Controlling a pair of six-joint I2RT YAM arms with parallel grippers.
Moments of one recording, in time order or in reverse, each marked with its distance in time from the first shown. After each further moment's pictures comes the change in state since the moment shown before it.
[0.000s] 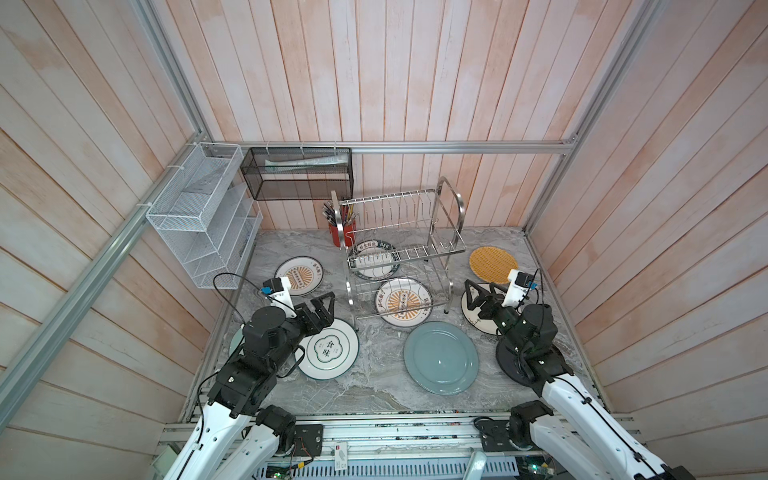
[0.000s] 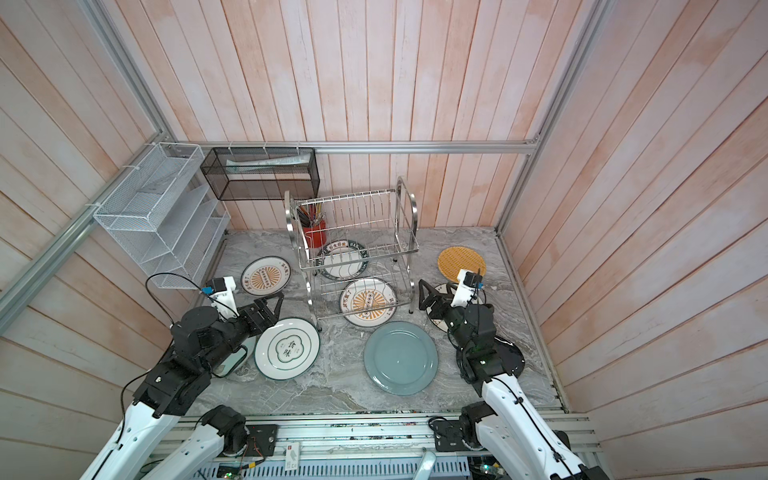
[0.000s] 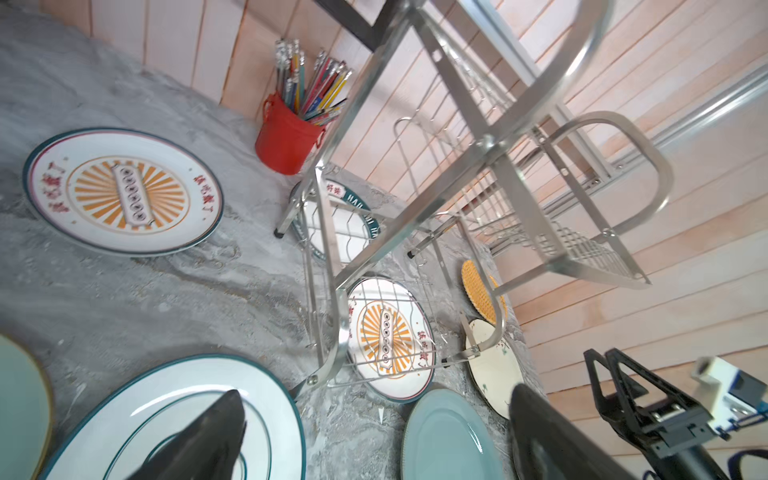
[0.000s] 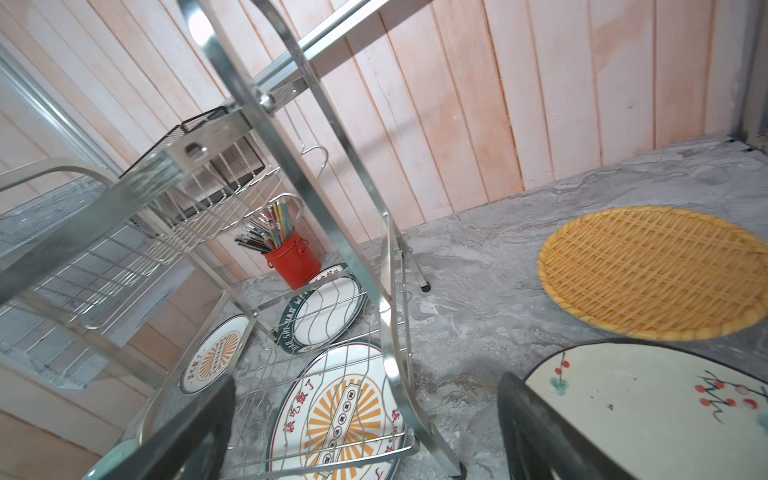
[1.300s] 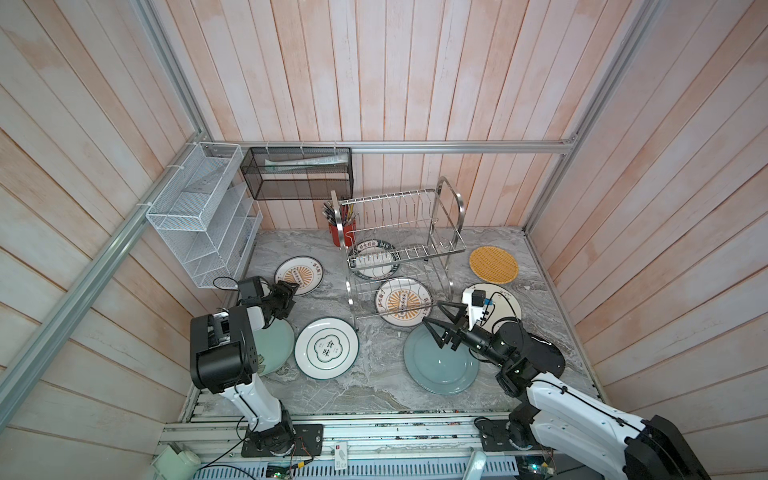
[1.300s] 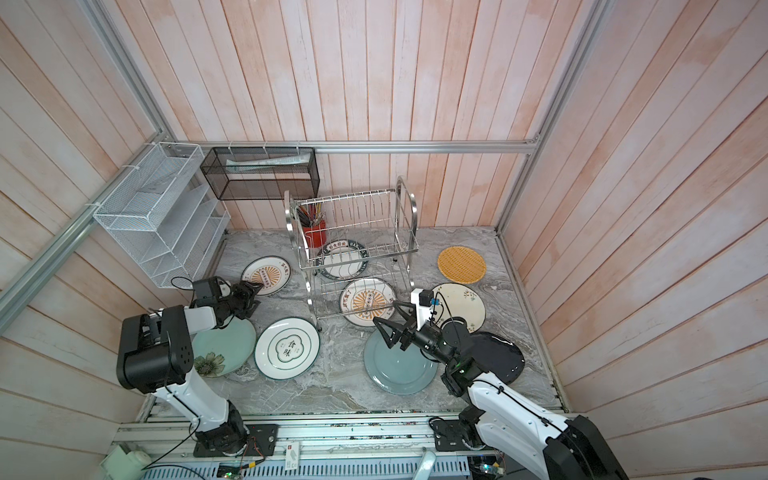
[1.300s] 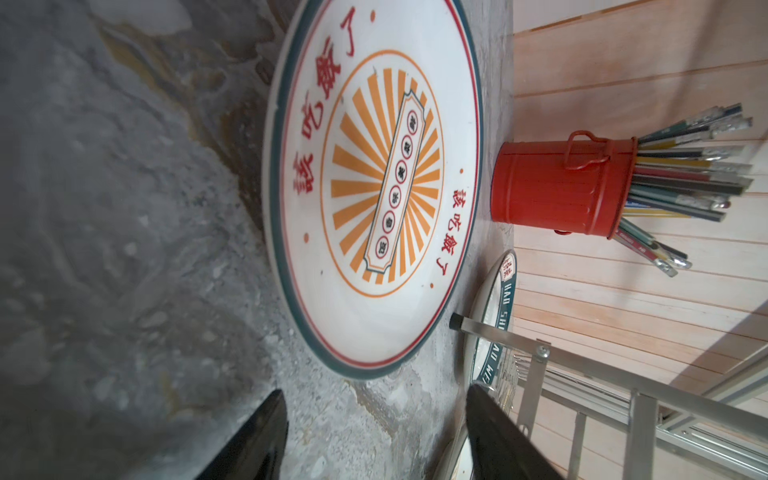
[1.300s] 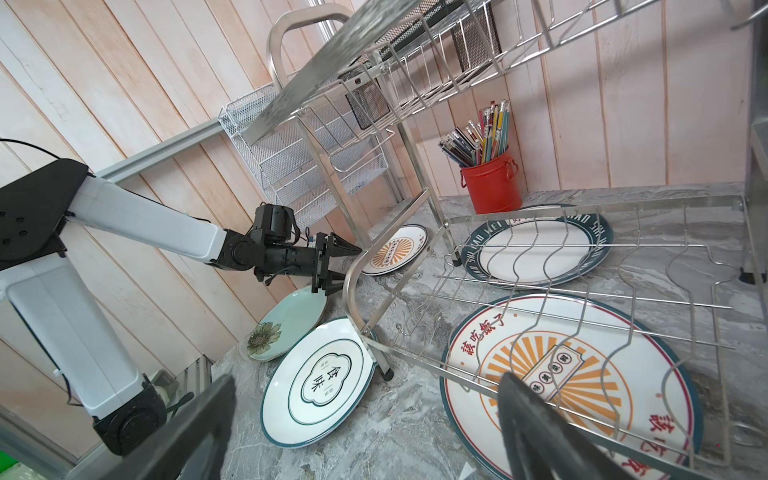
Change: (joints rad) left arm 0.690 1.160 0.055 0.717 0.621 -0.265; right arm 0.292 0.156 -0.148 0.422 -0.297 -0.017
